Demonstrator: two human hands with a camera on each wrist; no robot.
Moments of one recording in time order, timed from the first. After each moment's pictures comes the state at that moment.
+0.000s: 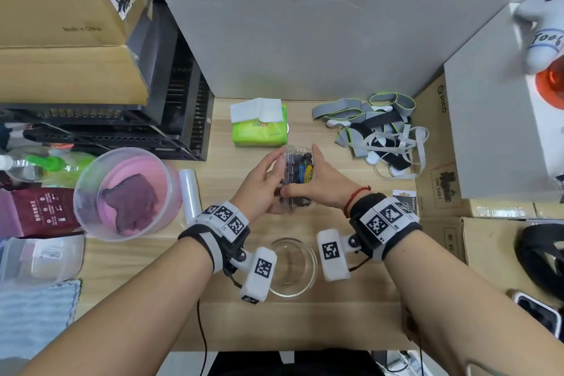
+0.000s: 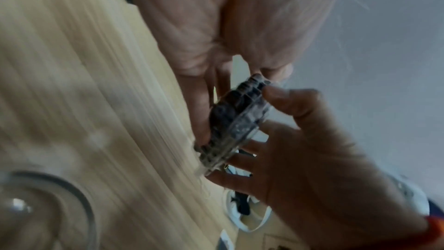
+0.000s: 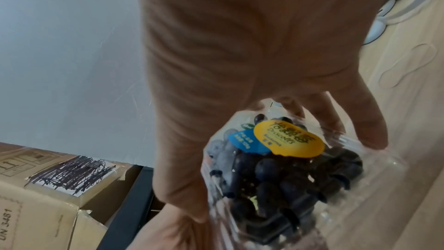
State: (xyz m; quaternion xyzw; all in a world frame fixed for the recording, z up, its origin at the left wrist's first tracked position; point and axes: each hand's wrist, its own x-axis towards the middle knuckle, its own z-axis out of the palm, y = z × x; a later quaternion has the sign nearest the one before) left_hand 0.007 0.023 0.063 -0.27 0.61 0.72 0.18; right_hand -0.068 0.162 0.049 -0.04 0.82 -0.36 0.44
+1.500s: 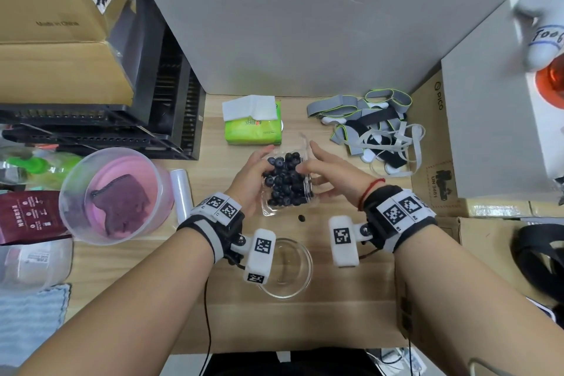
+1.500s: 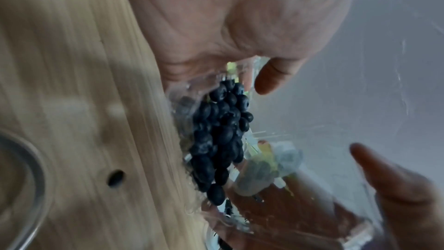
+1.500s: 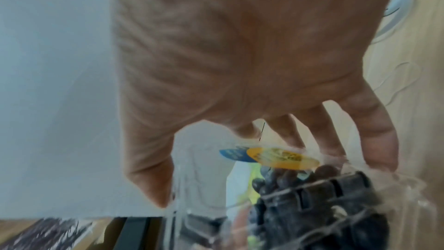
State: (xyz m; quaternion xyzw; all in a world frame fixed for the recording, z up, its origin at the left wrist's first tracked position) left_hand -0.017 0.019 0.042 -0.37 0.50 0.76 0.17; right_hand -0.087 0.186 0.071 0.05 0.73 -0.46 0.51
